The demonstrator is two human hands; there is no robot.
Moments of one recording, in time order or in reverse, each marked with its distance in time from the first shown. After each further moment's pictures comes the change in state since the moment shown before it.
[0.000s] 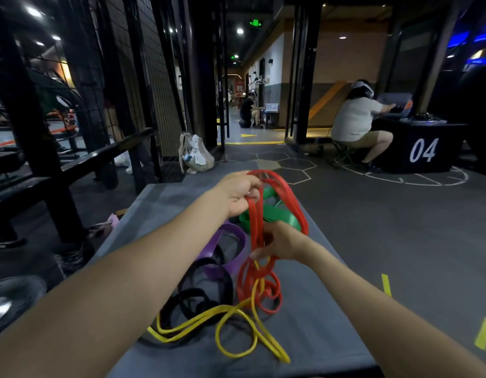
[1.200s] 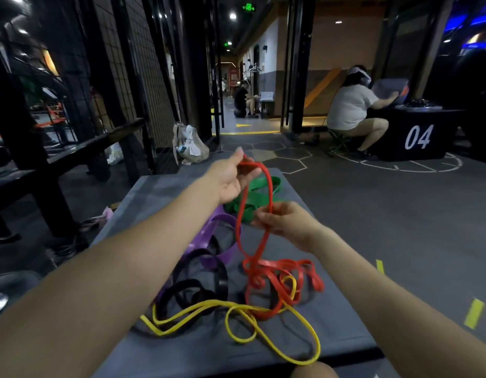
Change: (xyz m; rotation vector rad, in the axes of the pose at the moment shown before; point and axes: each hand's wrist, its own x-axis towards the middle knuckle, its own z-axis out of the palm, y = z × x) left_hand 0.011 -0.001 -0.008 -0.235 0.056 0.002; right_hand -0.013 0.007 -0.006 0.781 0.106 0.108
